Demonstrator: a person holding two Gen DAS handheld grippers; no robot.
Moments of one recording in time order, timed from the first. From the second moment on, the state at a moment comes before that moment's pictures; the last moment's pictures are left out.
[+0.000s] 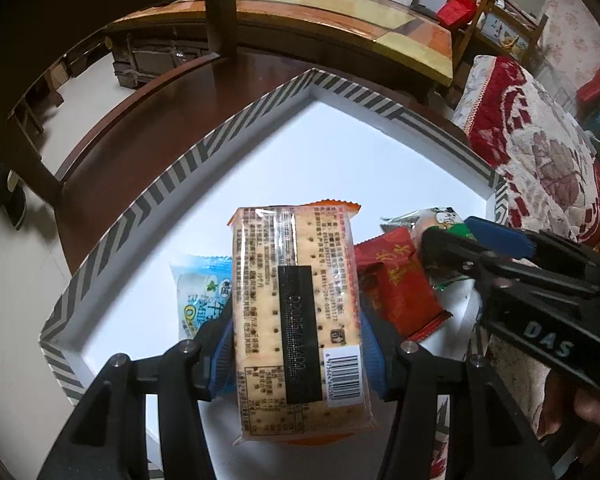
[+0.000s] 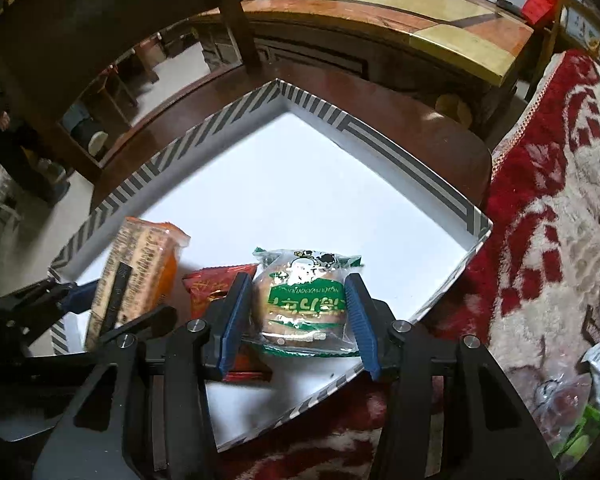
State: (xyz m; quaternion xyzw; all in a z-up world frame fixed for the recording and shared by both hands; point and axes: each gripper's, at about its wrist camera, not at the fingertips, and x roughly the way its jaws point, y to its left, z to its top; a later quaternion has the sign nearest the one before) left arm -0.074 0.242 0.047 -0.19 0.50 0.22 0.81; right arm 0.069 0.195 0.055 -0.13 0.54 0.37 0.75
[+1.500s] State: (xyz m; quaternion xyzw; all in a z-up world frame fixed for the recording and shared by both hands) left arm -0.080 0.135 0.107 -0.13 0.46 0.16 0.86; right arm 0.006 0.023 0.118 0.00 0.50 0.29 0.82
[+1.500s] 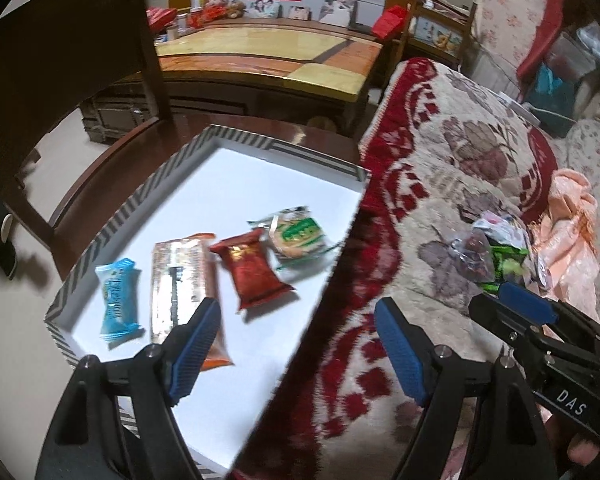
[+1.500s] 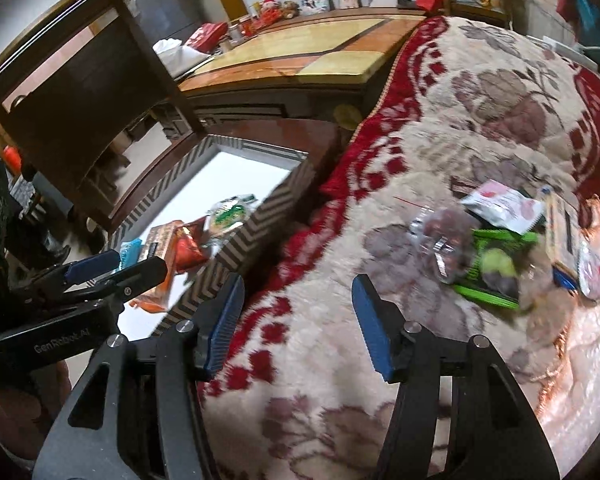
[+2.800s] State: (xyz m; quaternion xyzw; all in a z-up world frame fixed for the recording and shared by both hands) left arm -0.014 0.044 0.080 -0.11 0.51 0.06 0.85; right arm 0.009 -0.127 0.085 0.06 0.53 0.18 0.83
